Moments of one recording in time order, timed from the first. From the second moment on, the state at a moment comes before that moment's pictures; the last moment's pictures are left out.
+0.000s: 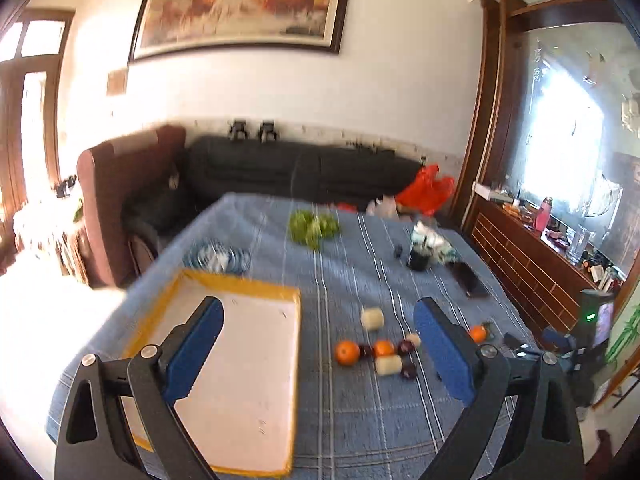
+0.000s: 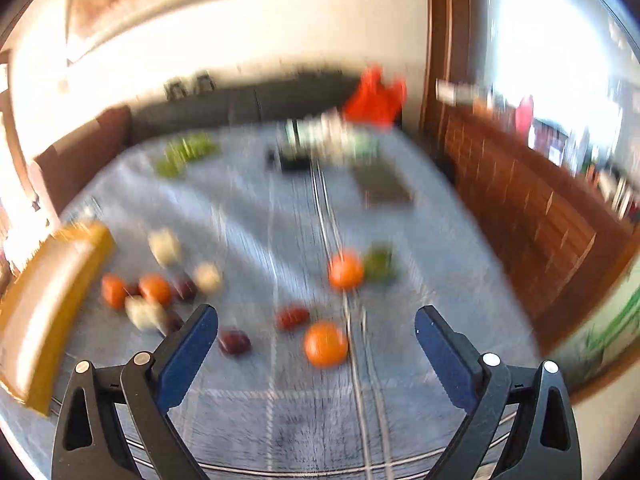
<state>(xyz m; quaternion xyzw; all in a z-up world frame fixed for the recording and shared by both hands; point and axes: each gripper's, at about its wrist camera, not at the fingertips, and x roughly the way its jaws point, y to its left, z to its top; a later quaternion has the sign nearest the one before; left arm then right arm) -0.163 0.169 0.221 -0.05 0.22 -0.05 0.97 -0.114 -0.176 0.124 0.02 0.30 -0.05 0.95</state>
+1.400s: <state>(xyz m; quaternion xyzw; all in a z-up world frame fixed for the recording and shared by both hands) -0.242 0.338 0.283 -0.05 0.15 0.17 0.97 -0.133 -0.208 0.276 0.02 0.16 -0.05 0.99</state>
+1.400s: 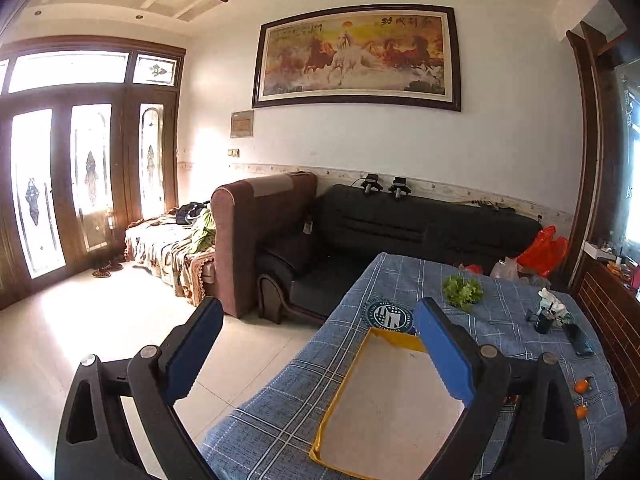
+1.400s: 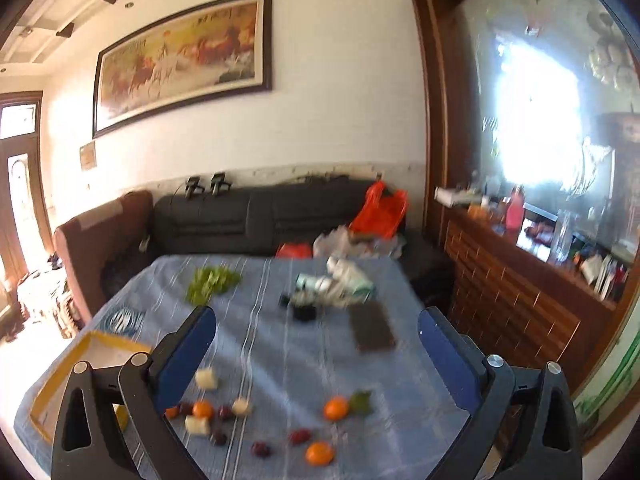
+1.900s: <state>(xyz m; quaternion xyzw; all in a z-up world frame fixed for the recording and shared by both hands) -0.123 0.189 0.160 -0.07 0.31 -0.06 0.95 -0.085 -0.188 0.085 0.09 0.38 0.10 0.92</state>
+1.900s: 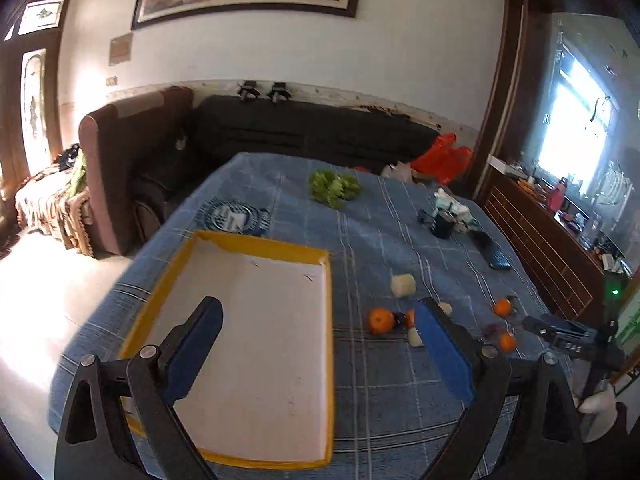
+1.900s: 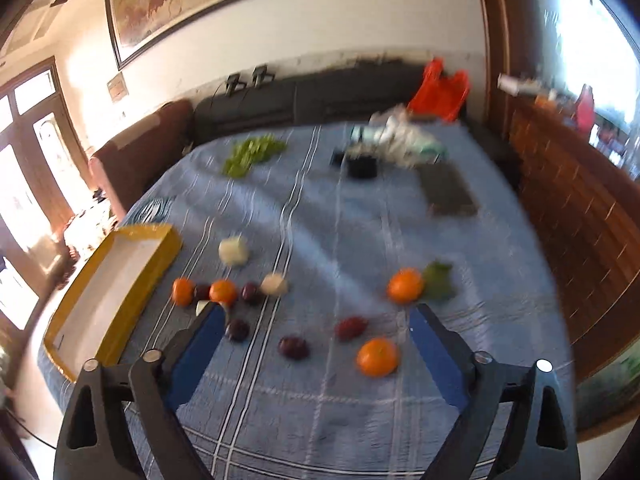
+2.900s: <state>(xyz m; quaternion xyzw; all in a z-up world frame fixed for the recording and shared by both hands) 0.008 0.045 0.013 -0.09 0.49 -0.15 0.86 -0.040 -0.152 0.001 0.12 0.43 0.14 0.88</state>
